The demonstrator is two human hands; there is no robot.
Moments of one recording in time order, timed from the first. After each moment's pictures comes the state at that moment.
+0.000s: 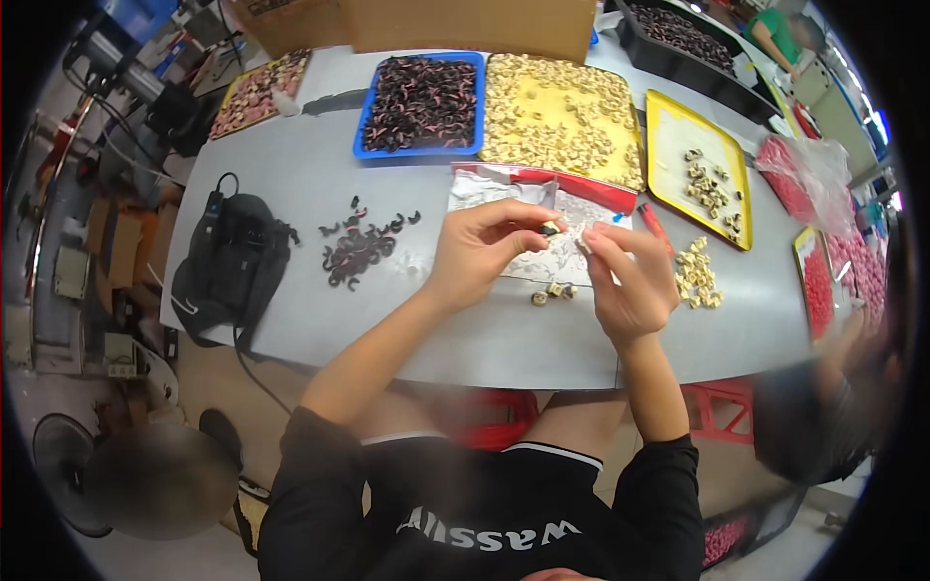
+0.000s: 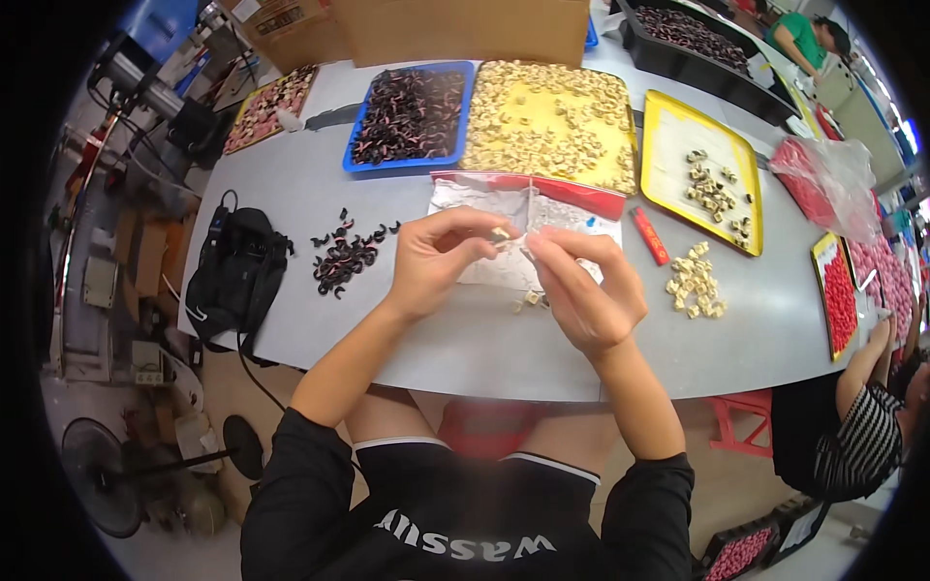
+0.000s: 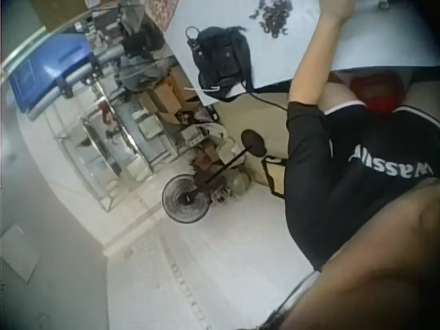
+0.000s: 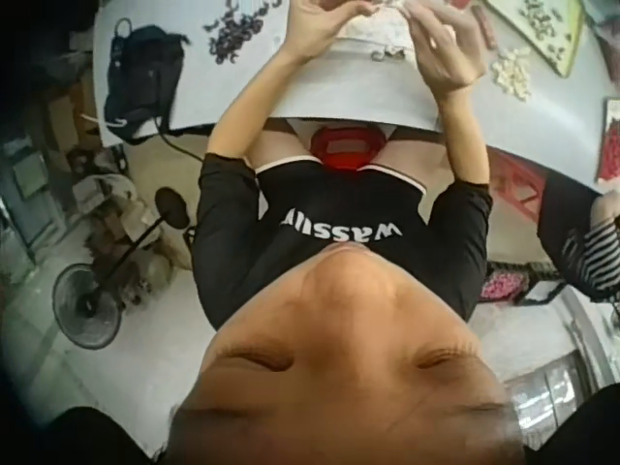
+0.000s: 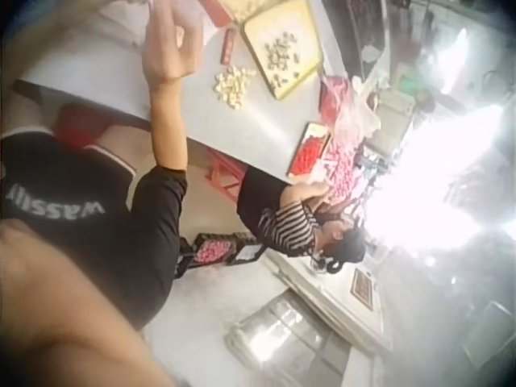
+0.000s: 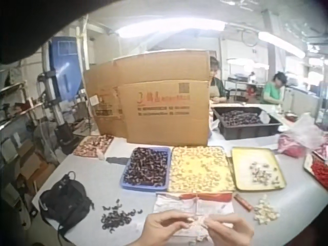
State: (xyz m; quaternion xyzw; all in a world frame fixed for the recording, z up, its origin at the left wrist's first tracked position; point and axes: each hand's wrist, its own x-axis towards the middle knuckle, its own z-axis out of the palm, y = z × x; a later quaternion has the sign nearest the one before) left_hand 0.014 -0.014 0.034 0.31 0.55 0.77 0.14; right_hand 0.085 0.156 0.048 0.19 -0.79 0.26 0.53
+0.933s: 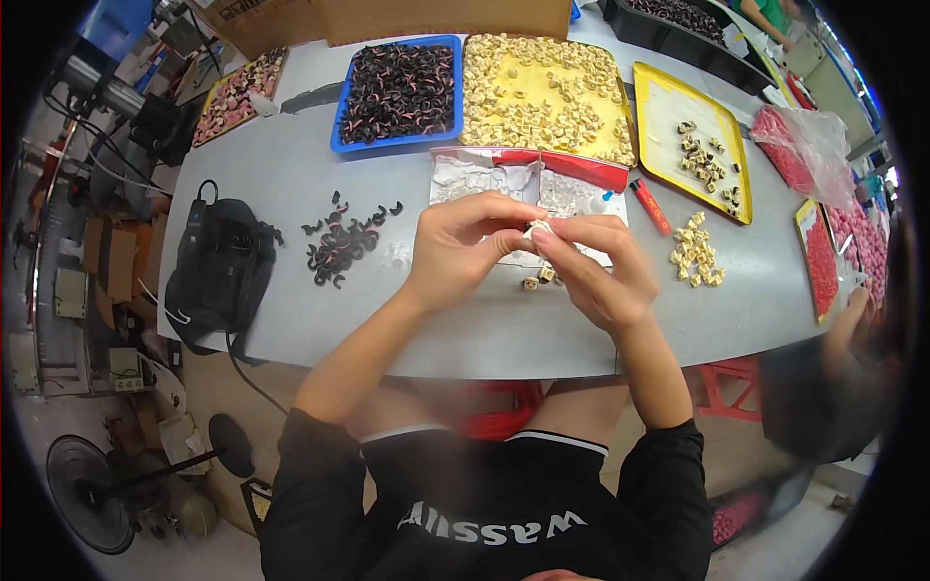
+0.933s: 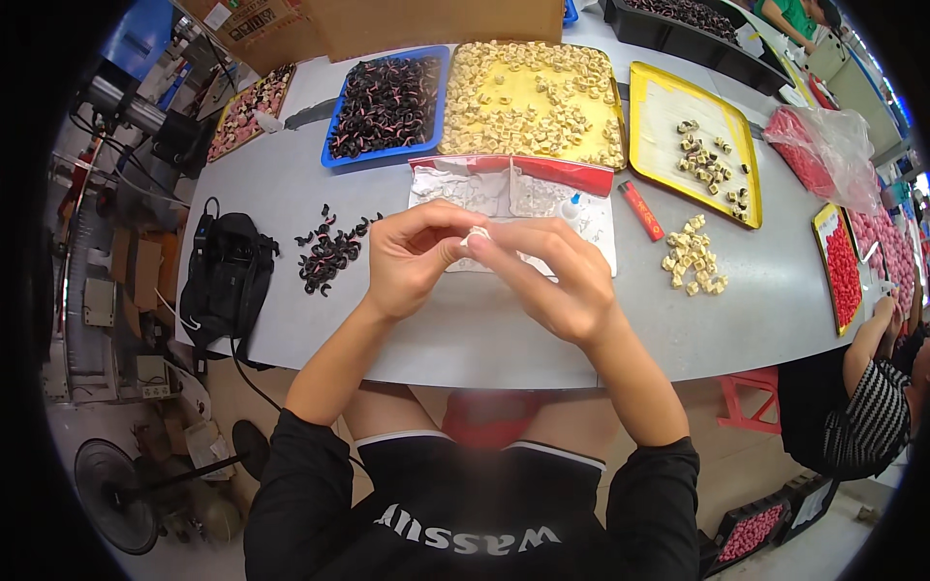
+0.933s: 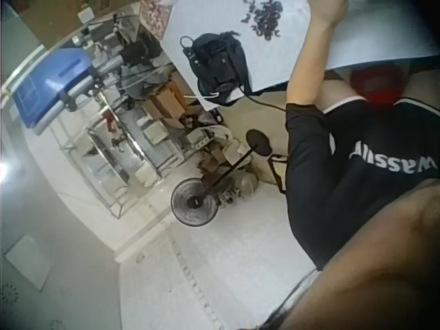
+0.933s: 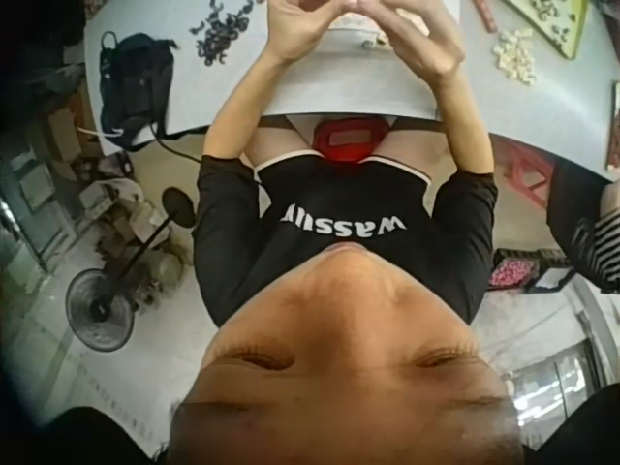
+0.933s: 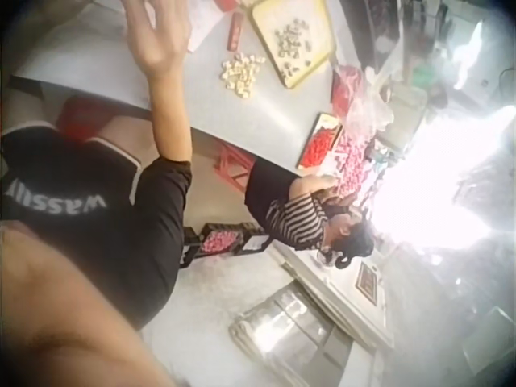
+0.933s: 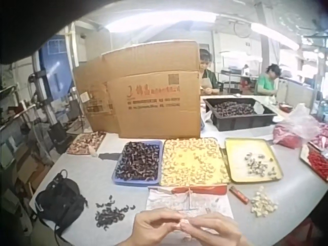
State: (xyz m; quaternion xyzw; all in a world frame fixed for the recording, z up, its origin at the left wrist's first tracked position) left_hand 0.018 -0.014 0.033 0.35 0.55 0.75 0.12; right_hand 0.081 0.159 0.043 0.30 -0.79 0.26 0.47
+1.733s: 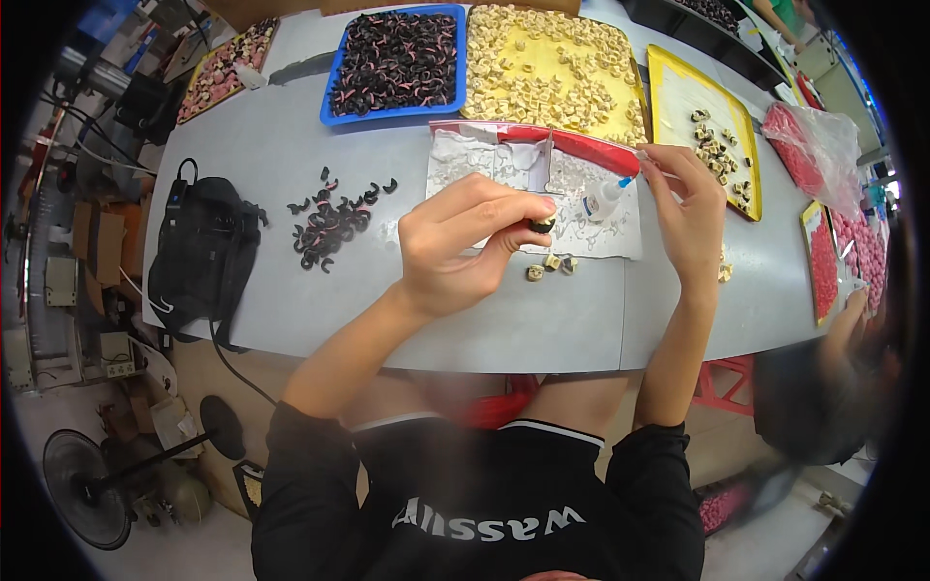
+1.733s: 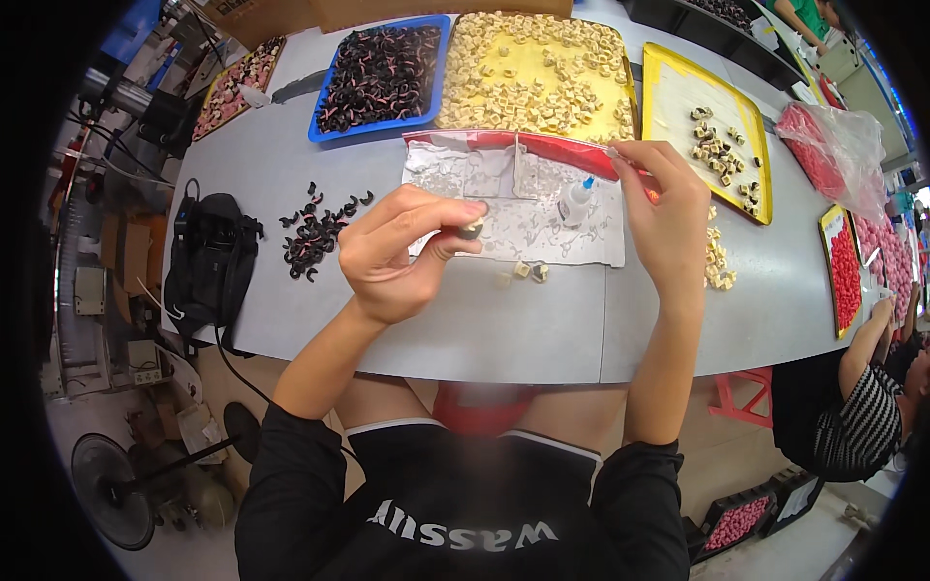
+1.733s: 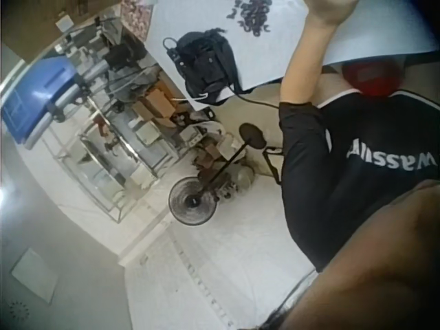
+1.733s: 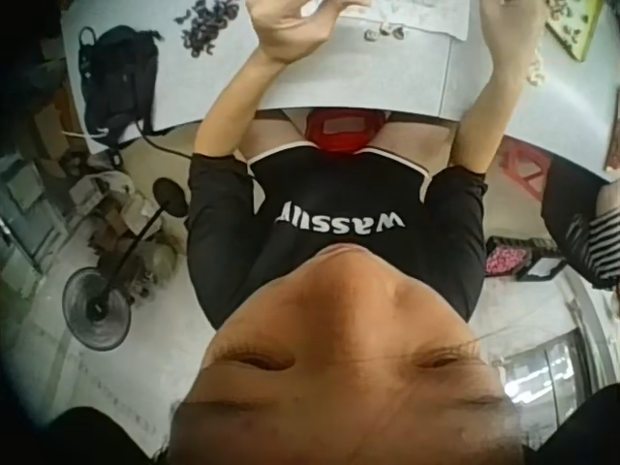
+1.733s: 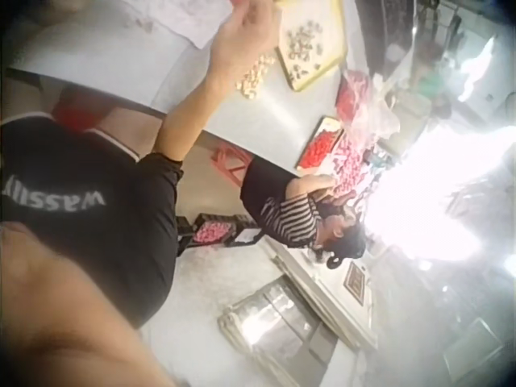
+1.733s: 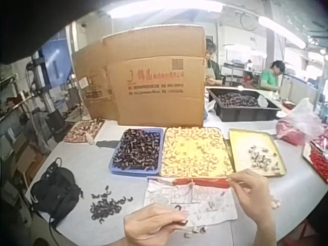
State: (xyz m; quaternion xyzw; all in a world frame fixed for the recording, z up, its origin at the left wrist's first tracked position) left_hand 0.021 -0.014 0.038 0.44 0.65 0.58 -0.19; right_hand 0.071 0.224 0.050 -0.05 -0.88 0.37 0.28
